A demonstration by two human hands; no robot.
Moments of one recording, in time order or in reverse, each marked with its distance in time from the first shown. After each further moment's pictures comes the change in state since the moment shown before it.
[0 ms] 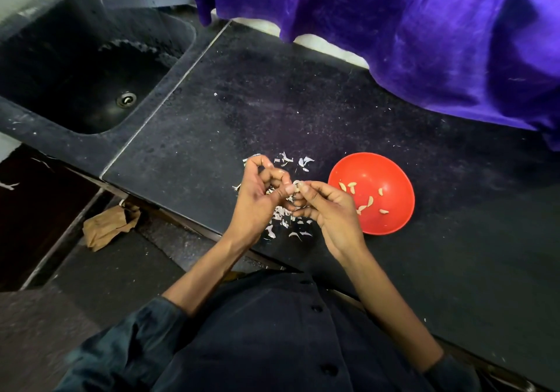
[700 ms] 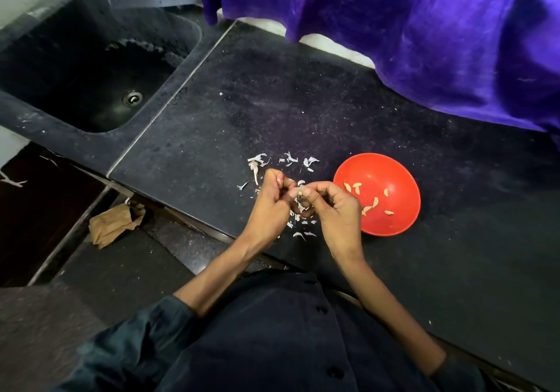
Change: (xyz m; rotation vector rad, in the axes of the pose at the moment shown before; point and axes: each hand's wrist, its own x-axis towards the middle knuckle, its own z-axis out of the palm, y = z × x) left_hand -0.001 -0.014 0.009 0.255 0.048 -0.075; right_hand -0.002 0.009 0.002 -0.374 0.161 -0.174
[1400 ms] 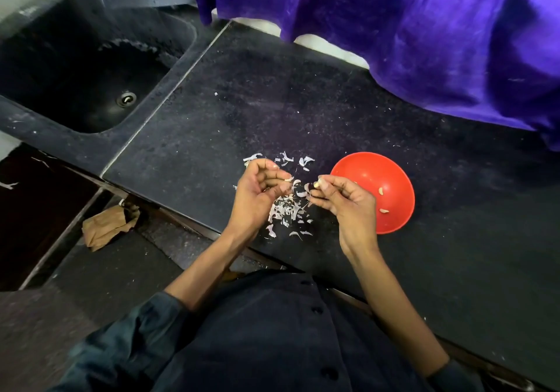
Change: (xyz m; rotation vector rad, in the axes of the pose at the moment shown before) left_hand 0.010 0.000 -0.015 -0.177 0.040 0.016; right_hand 0.008 -0.005 -0.019 0.322 0.075 0.113
